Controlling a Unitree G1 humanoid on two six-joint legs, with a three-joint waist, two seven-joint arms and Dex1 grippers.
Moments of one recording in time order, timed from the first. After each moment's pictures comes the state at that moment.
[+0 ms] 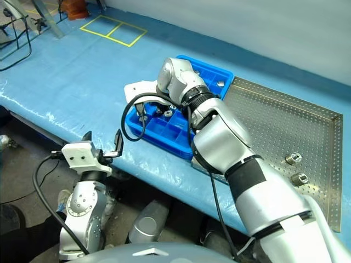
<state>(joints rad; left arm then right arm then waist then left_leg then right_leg) 0.26 0.02 0.01 -0.52 -0.04 0.16 0.02 -1.52 0.00 0.51 1.33 -0.49 -0.01 1.11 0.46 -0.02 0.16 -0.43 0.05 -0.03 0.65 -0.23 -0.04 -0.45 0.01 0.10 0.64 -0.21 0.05</state>
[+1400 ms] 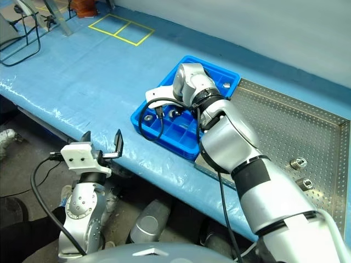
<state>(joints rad) 0.28 0.02 0.00 -0.55 -0.01 0.16 0.02 -1.48 -0.06 0.56 1.37 -0.60 0.01 1.09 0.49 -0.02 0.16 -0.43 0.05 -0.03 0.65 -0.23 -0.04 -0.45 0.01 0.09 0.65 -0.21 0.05</state>
